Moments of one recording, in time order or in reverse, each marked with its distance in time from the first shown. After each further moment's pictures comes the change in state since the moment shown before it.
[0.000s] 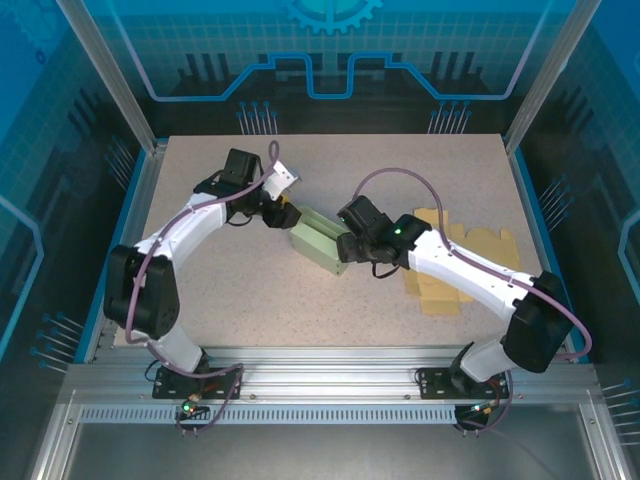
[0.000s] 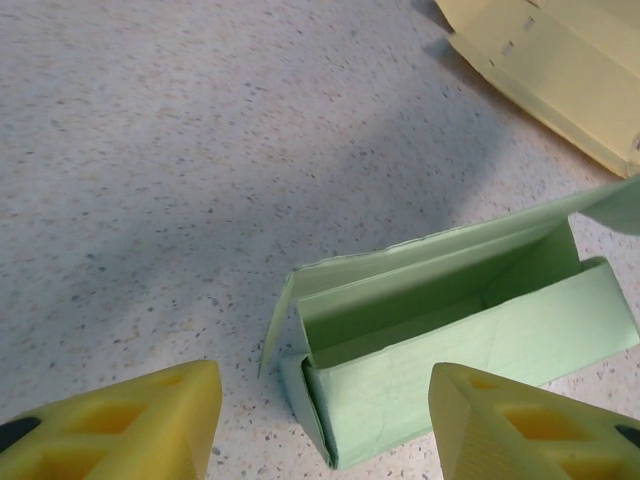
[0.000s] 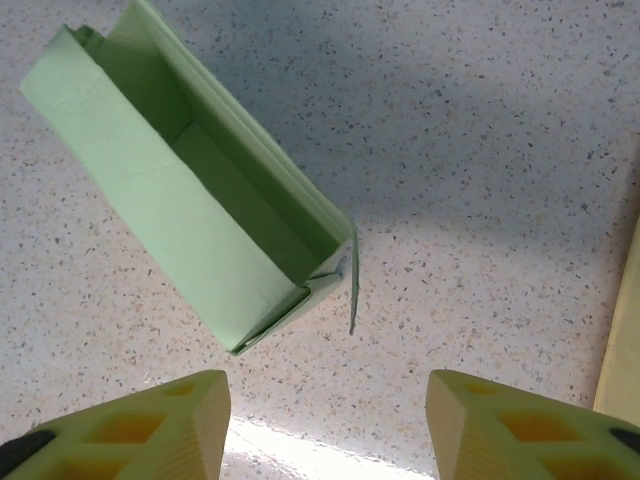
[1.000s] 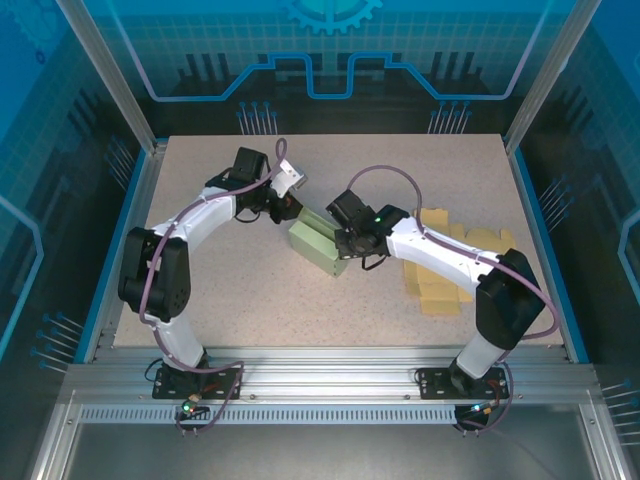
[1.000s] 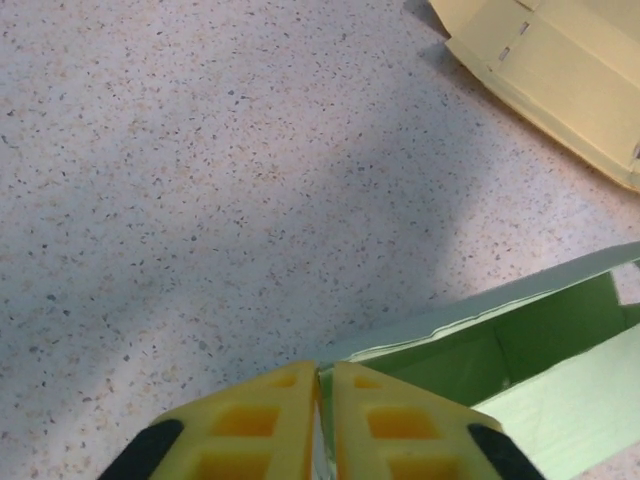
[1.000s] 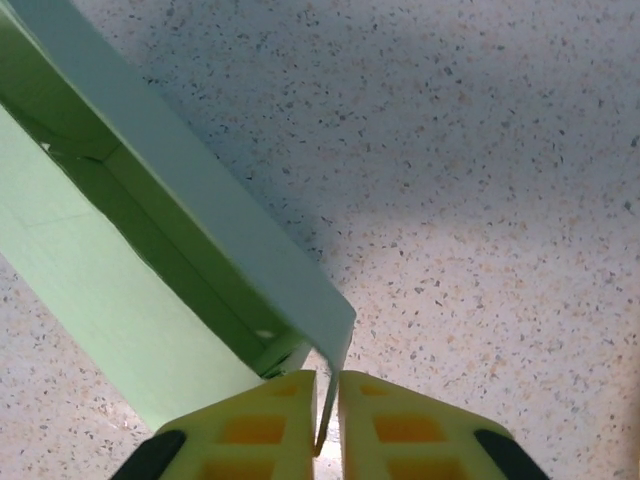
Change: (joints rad) left arm -0.003 0.114 0.028 0.090 0.048 -0.032; right arm -0.033 0.172 0.074 0.004 -0.023 0.026
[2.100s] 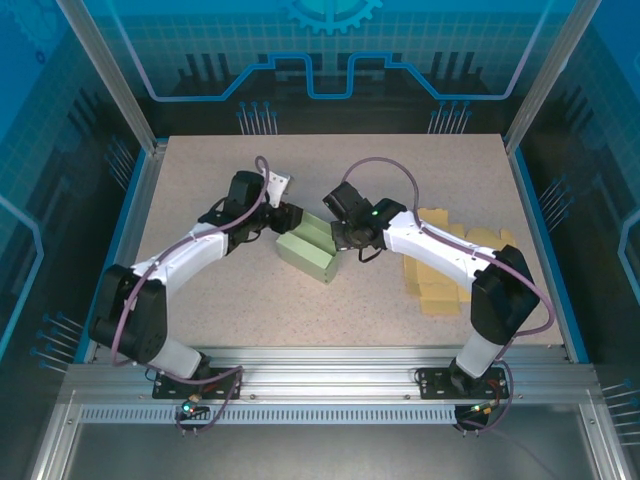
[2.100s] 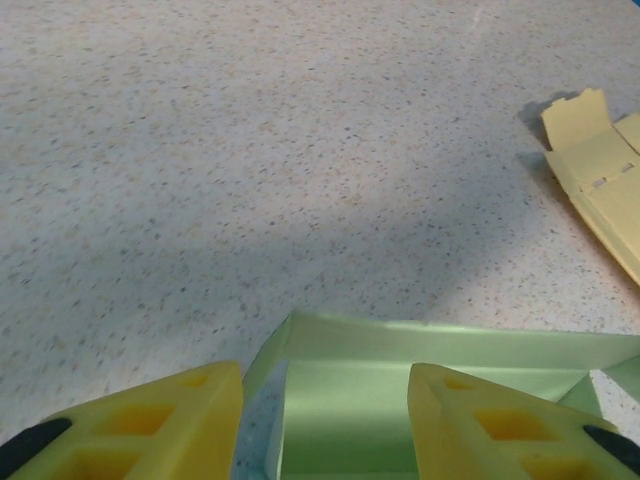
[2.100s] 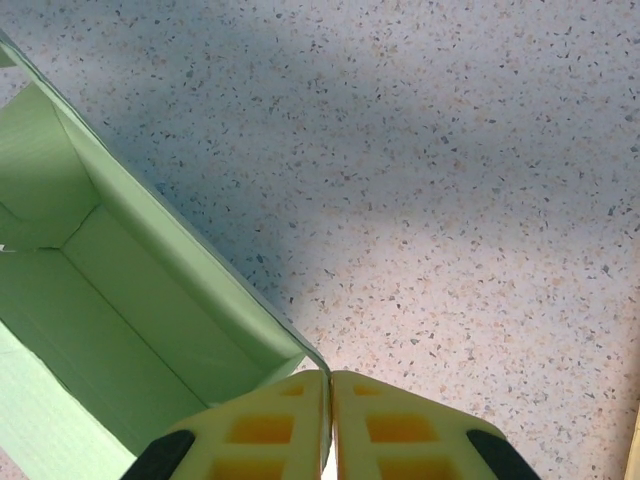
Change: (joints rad) left arm -0.094 -0.309 -0.346 0.304 -0.367 -0.450; right arm -0.006 0.037 0.072 0.010 0.037 -0.060
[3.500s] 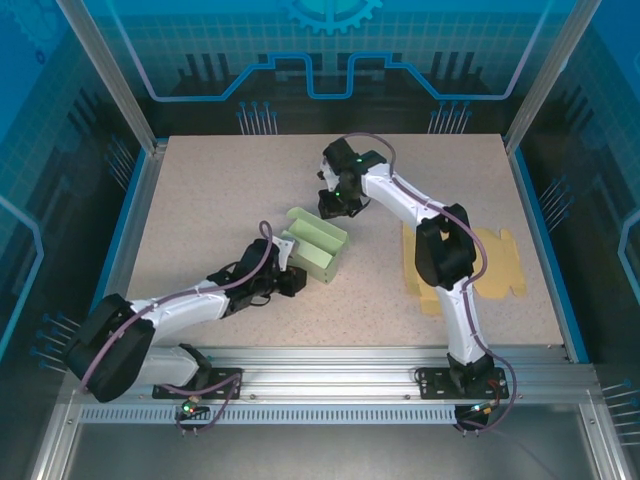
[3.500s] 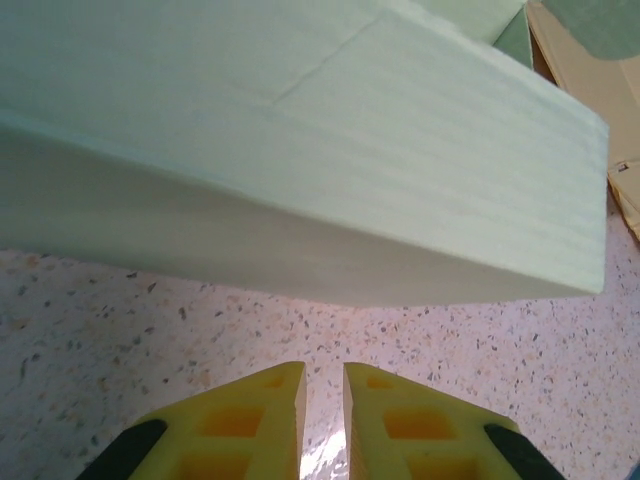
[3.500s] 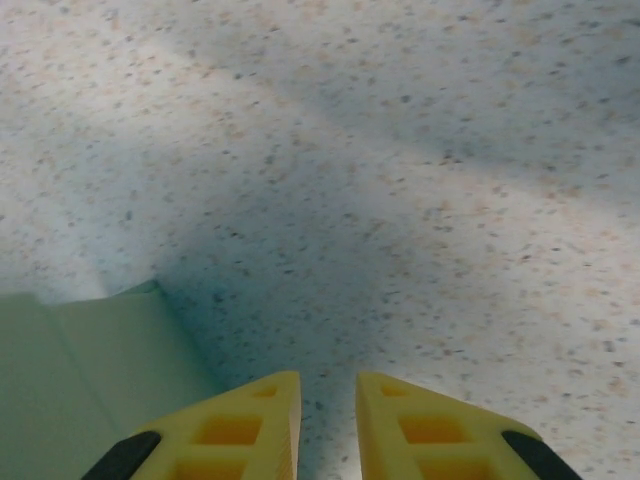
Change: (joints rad) left arm -0.263 -0.170 -0.477 0.229 -0.040 -0.392; right arm -0.197 0.534 0.627 -0.225 -0.463 -0.285
